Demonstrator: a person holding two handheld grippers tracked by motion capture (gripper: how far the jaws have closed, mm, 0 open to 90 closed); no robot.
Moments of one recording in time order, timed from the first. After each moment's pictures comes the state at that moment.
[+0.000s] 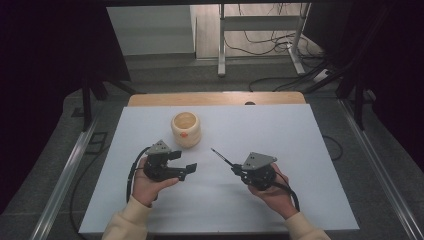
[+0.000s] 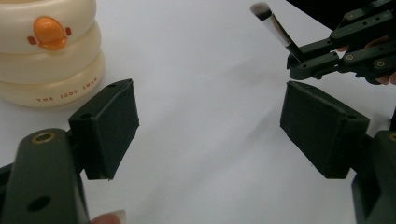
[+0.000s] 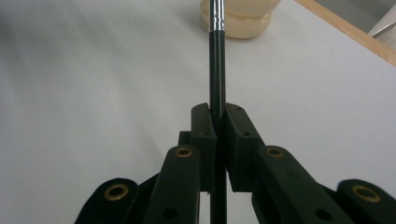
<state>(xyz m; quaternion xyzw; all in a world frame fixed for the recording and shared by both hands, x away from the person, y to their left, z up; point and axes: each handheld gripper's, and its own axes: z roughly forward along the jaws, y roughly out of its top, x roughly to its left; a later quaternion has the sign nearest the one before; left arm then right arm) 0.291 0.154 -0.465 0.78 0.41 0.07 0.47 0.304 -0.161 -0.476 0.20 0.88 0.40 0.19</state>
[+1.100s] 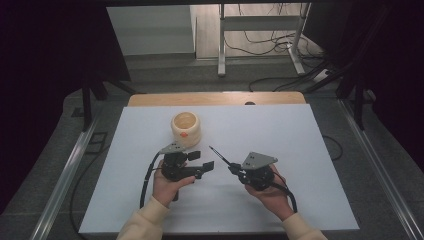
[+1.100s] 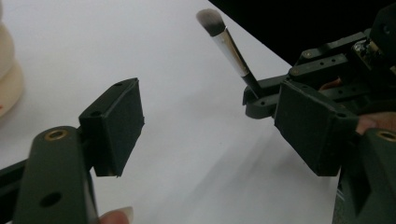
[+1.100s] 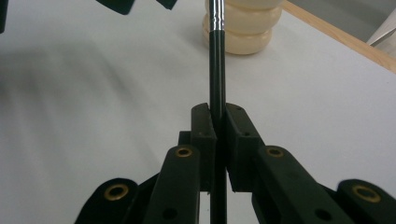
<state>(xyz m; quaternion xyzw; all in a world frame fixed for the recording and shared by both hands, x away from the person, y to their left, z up) 0.299 0.113 -0.474 0.74 0.40 0.02 0.54 0.302 -0.156 -0.475 0.21 0.86 0.43 0.18</state>
